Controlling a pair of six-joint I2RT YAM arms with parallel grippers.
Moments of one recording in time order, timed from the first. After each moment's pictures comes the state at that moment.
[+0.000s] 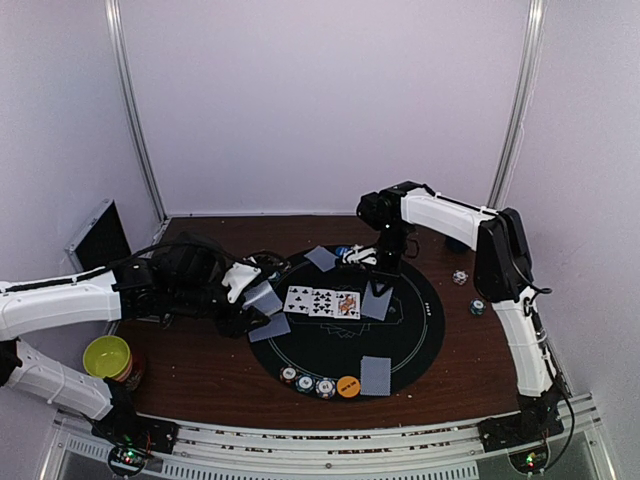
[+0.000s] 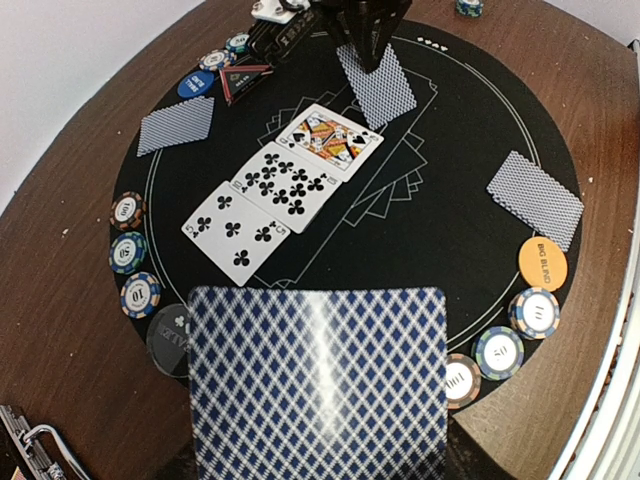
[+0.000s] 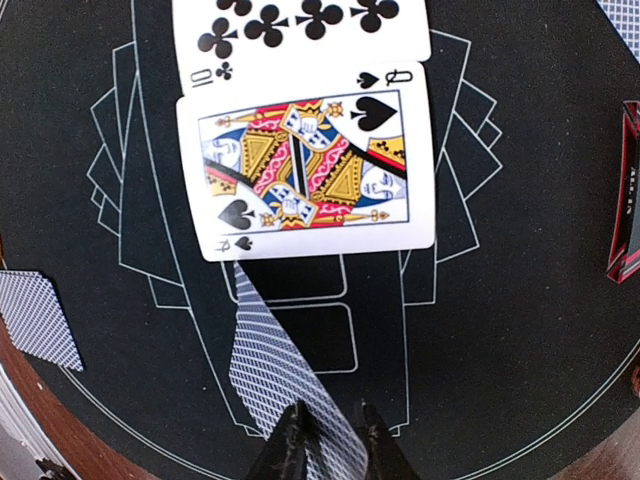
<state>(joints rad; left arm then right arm) -0.87 1.20 0.84 -0.39 0.04 0.13 0.58 2.36 2.15 -1.34 -0.18 -0.81</state>
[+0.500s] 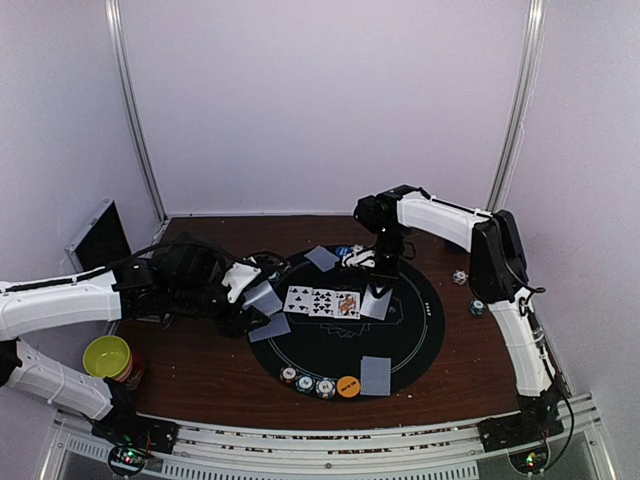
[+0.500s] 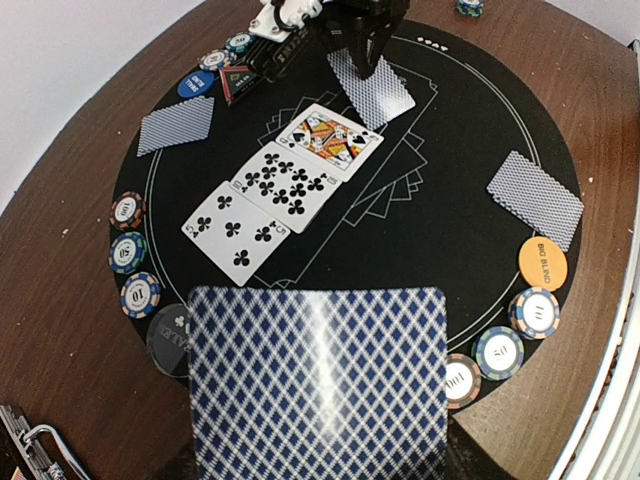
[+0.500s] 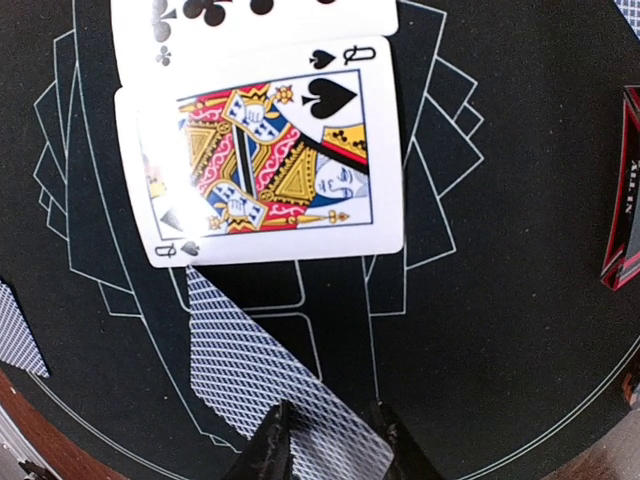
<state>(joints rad) -0.87 1.20 0.84 -0.39 0.04 0.13 0.58 2.40 2.18 -1.33 -0.11 -0.82</state>
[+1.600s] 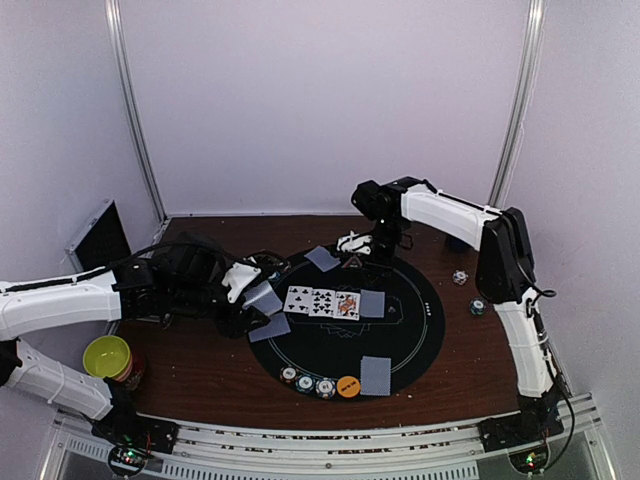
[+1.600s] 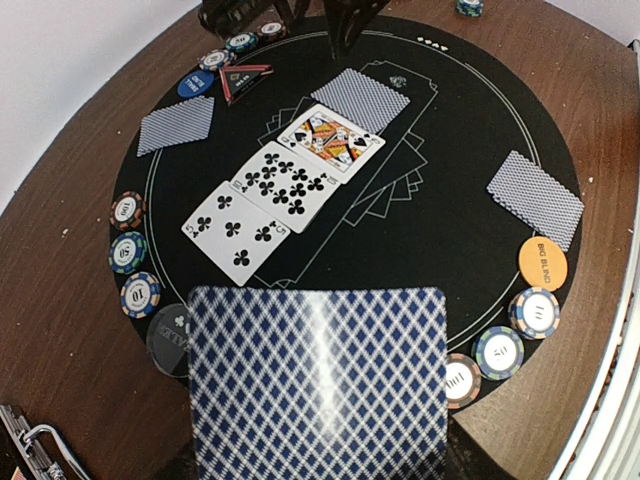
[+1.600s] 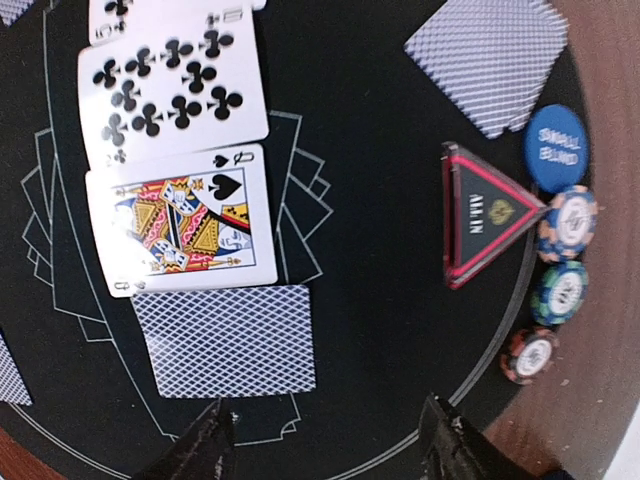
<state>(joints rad) -0.87 1.20 0.84 -0.39 0.04 0.13 0.60 2.33 2.17 -1.19 -0.04 -0.79</state>
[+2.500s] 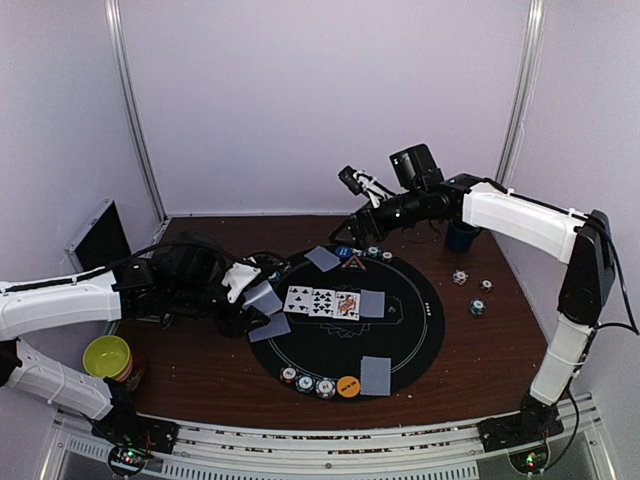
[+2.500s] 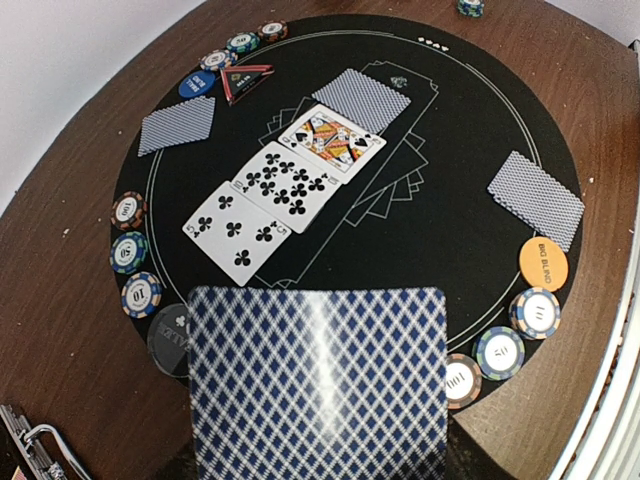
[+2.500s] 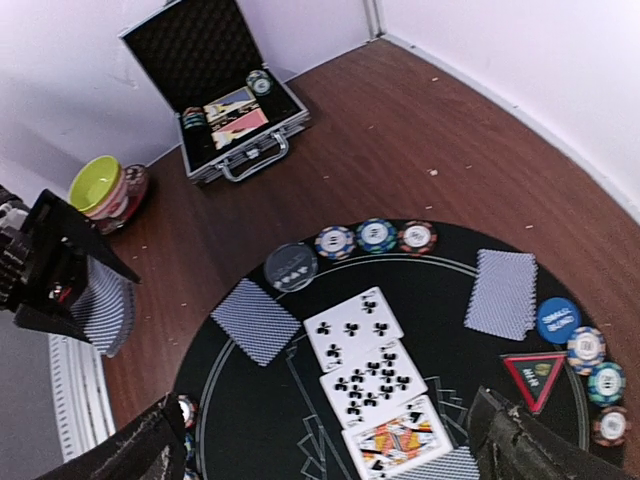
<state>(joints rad) -0.87 1.20 0.84 -0.39 0.04 0.13 0.62 1.78 1.63 -0.47 -0.49 -0.09</state>
